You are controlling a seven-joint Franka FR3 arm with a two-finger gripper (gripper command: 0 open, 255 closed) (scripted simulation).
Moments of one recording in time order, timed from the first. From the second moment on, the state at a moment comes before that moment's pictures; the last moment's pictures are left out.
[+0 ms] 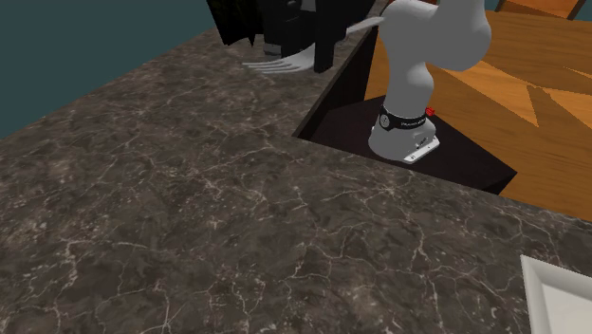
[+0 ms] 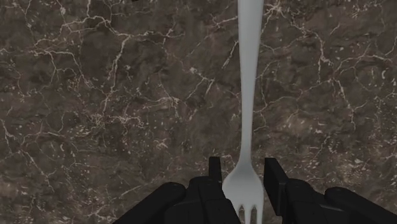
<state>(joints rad) 0.17 -0.28 0.26 -1.91 0.09 1.68 -0.06</state>
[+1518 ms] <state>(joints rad) 0.01 -0.65 -0.16 -2.21 -0.06 1.59 -0.60</state>
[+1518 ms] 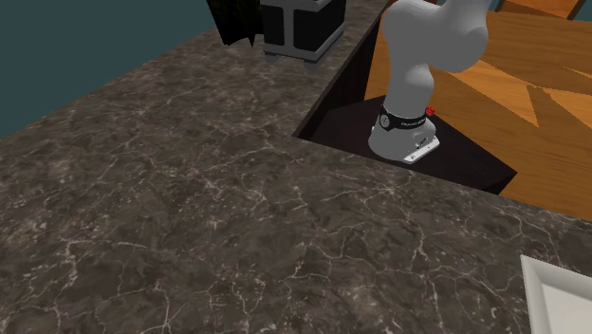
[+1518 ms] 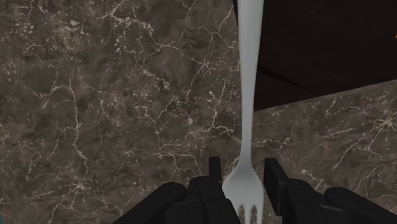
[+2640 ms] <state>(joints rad) -0.08 -0.55 -0.53 -2.06 -0.22 1.58 -1.02</state>
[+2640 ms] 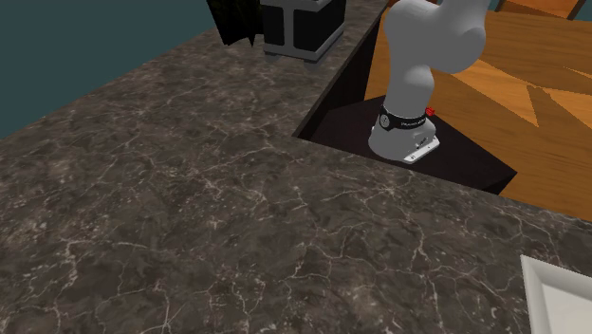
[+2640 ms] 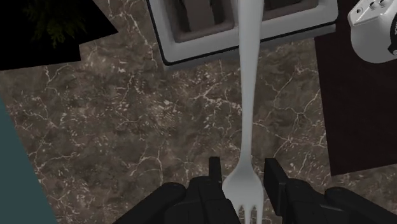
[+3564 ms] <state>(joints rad) -0.09 -0.49 -0.66 -2.12 -0.25 1.71 -1.13</state>
